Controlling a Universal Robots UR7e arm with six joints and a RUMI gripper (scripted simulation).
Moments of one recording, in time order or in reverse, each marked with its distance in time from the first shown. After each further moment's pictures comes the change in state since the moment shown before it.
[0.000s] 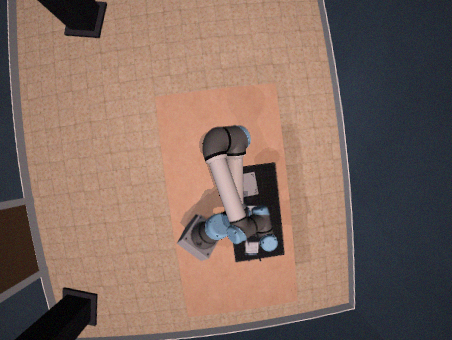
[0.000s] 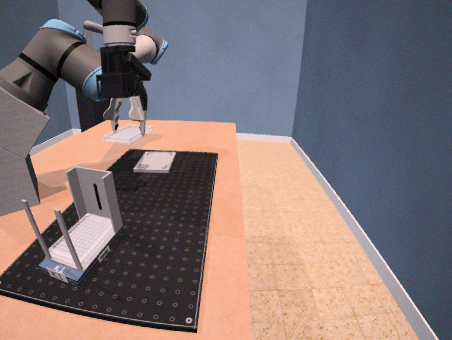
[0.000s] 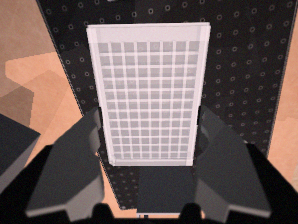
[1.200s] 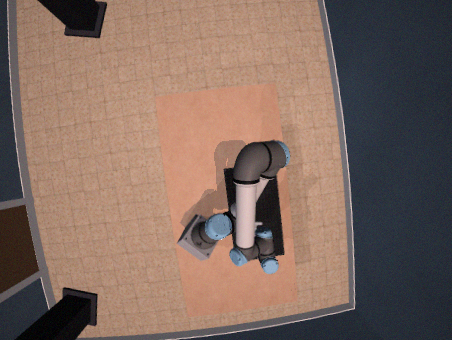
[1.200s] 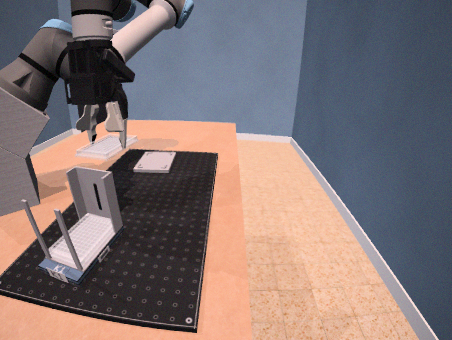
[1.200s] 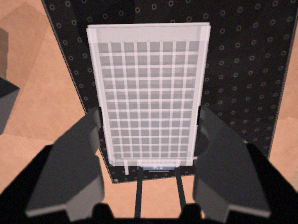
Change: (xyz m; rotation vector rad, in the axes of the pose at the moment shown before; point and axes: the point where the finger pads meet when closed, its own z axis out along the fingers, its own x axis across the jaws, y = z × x) arm 0.010 0.105 -0.003 0.000 -0.001 0.000
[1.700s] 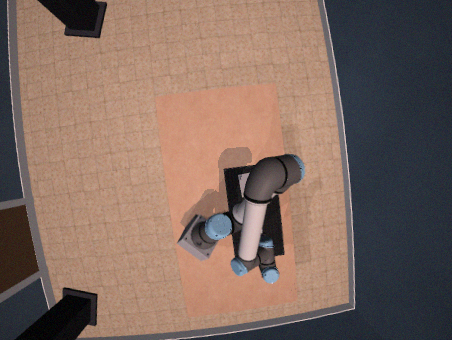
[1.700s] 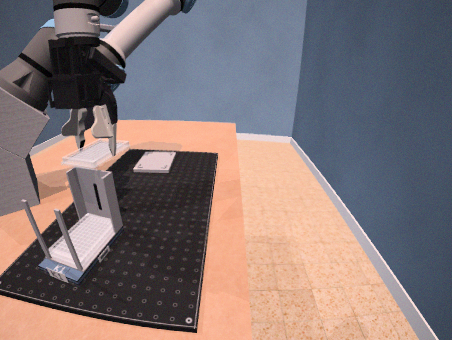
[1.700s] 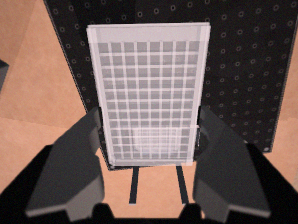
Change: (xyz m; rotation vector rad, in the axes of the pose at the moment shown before) arm 0.004 0.044 -0.001 0.001 -0.001 0.000
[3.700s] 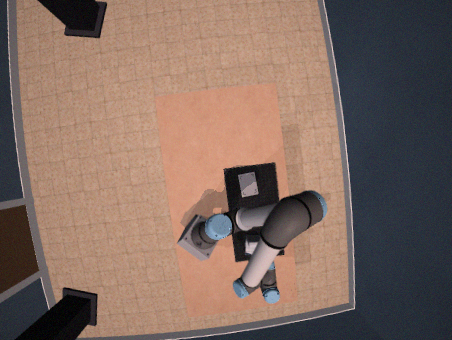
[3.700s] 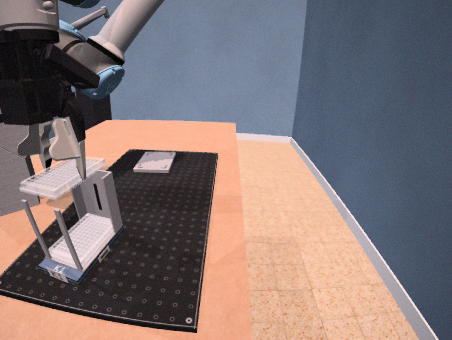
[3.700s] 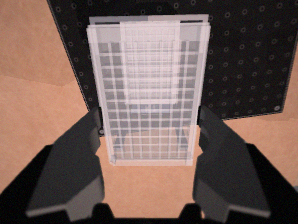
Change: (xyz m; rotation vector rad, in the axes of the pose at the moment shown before) arm 0.010 0.102 0.000 0.001 -0.001 0.000
